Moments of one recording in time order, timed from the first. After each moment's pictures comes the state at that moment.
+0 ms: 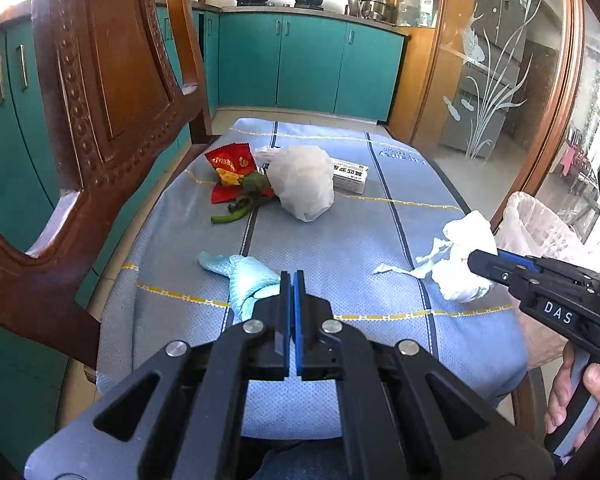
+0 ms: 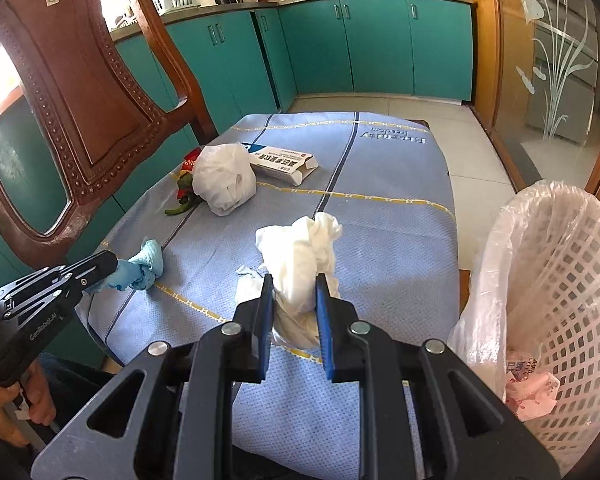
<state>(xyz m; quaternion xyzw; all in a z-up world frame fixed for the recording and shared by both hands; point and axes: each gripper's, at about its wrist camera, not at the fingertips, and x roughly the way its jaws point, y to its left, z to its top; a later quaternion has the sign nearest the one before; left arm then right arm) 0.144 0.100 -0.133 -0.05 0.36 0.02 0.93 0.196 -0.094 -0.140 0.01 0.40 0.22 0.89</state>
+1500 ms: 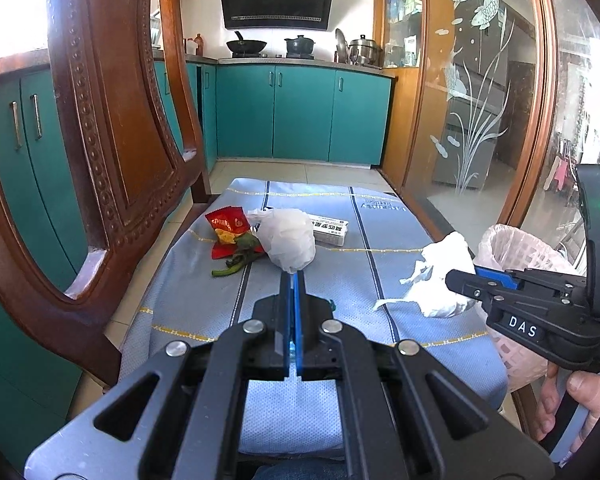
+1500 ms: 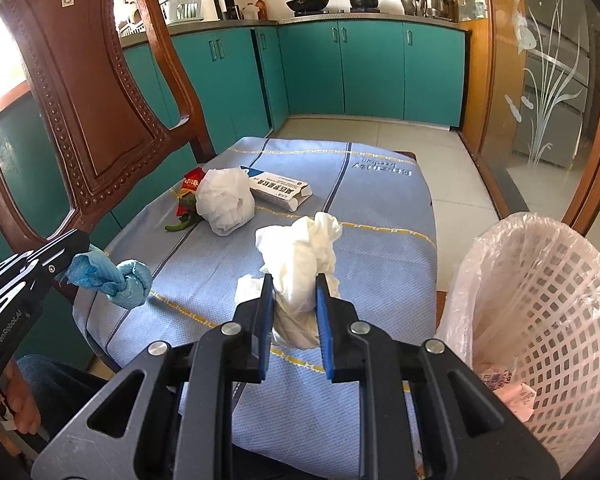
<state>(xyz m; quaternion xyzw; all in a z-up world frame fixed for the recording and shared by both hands) 0.113 0.087 -0.092 -0.03 0.28 0.02 0.96 0.180 -0.089 -0.117 -0.02 0.36 0.20 0.91</state>
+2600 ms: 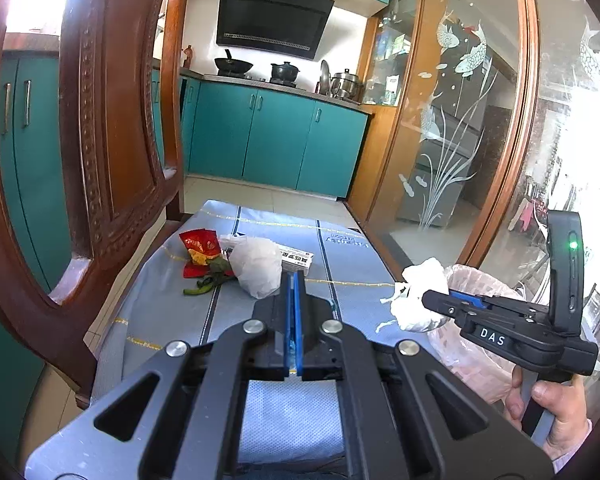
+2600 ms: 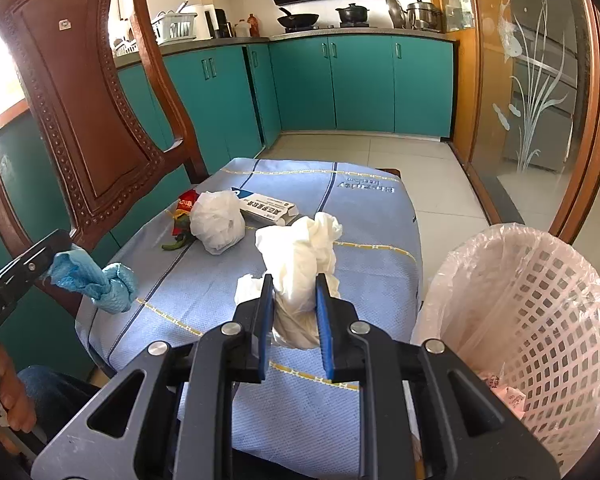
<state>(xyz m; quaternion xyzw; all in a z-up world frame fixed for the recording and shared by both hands) 0.100 0.101 -0.078 -0.10 0.22 -0.04 0.97 0.176 -0.100 -0.105 0.00 0.34 0.19 0.92</state>
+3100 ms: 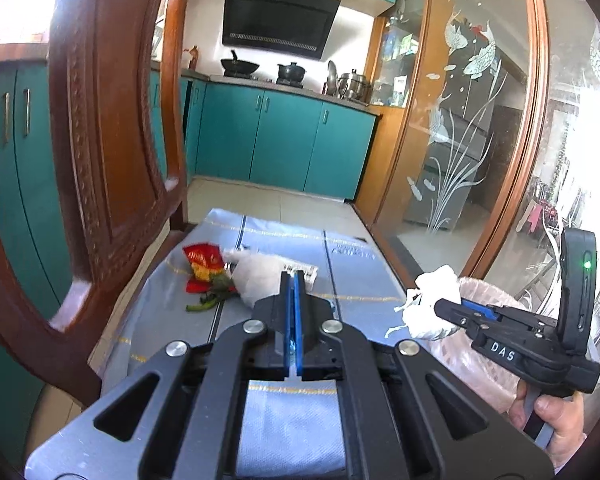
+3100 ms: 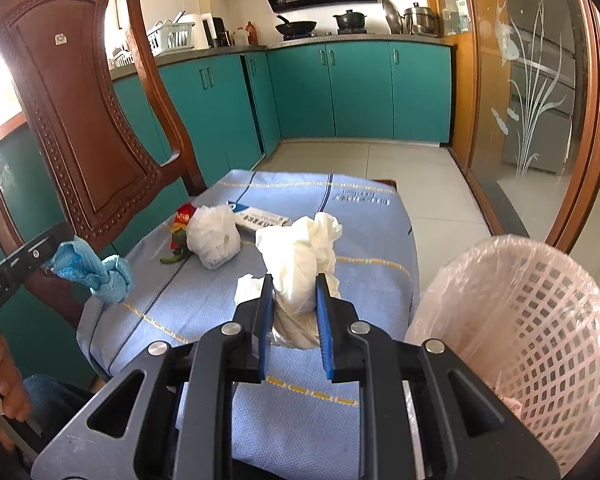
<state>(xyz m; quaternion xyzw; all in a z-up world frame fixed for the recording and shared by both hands) 0.117 0.097 -0.057 -0.09 0.22 -0.02 0.97 0.182 -0.108 -0.092 0.00 0.32 0.19 0.93</state>
